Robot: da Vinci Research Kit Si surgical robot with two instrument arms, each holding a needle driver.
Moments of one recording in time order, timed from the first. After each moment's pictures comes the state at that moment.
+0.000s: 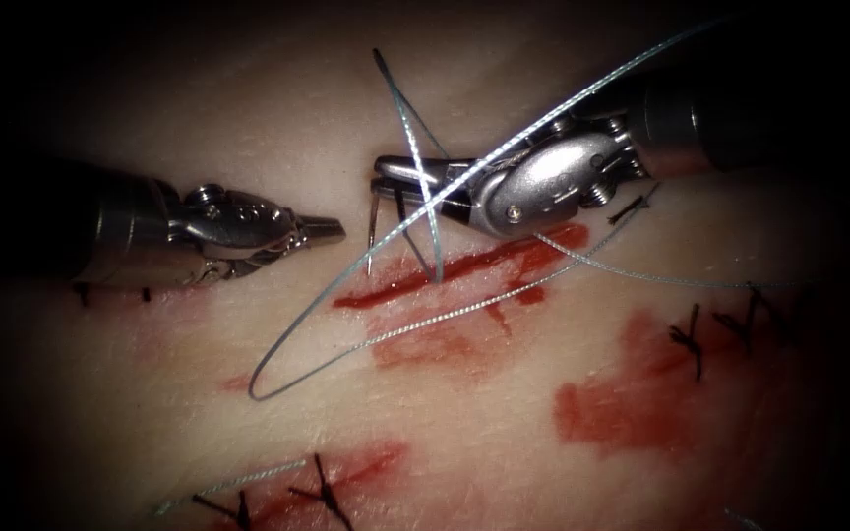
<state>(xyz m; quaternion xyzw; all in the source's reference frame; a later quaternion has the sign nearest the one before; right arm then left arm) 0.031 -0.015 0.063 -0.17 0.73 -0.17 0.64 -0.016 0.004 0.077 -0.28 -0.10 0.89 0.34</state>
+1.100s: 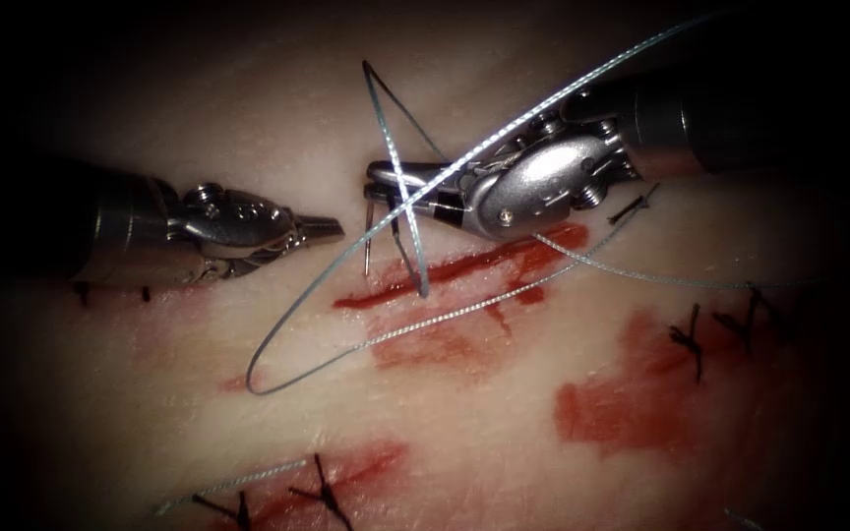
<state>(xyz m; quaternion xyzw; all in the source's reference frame) 0.032 -0.015 0.064 -0.18 0.72 -0.20 0.64 -0.016 0.004 0.077 -0.28 -0.10 0.89 0.34</state>
